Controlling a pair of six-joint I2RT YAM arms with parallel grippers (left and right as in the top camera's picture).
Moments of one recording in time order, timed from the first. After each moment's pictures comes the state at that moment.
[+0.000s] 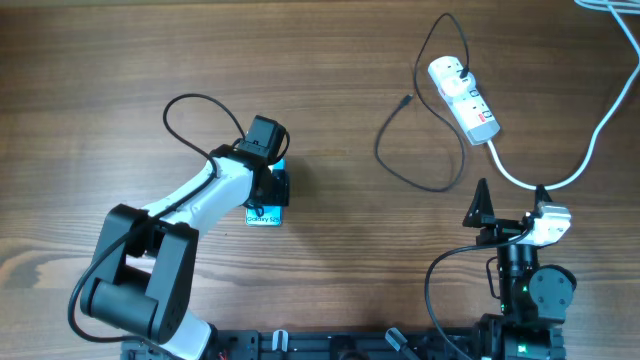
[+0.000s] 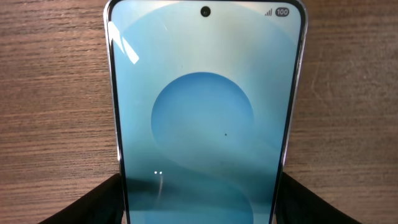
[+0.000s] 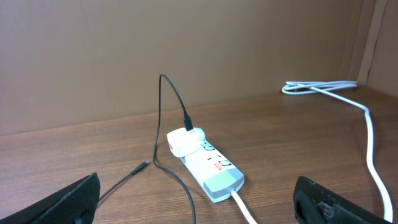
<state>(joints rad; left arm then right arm) -0.37 1.74 0.93 -0.60 -0.06 -0.34 -0.13 0.02 0.01 0.00 -0.06 0.13</state>
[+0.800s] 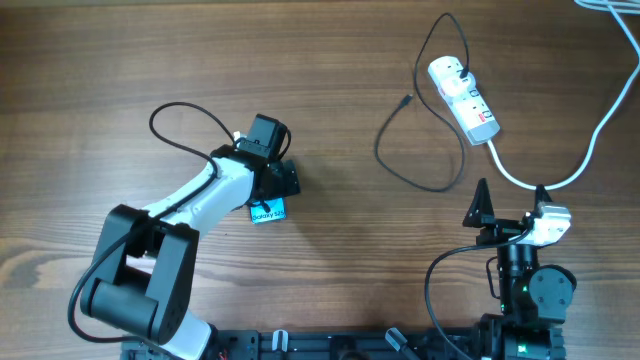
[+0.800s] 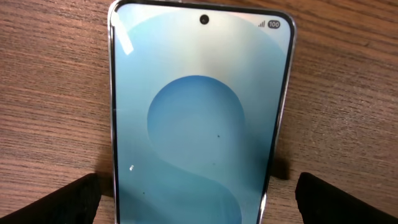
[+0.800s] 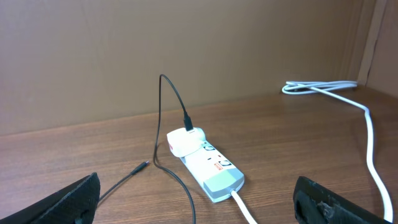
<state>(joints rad) -0.37 1.74 0.93 -0.56 -0.08 -0.60 -0.13 0.02 0.01 0.00 -0.06 0.13</state>
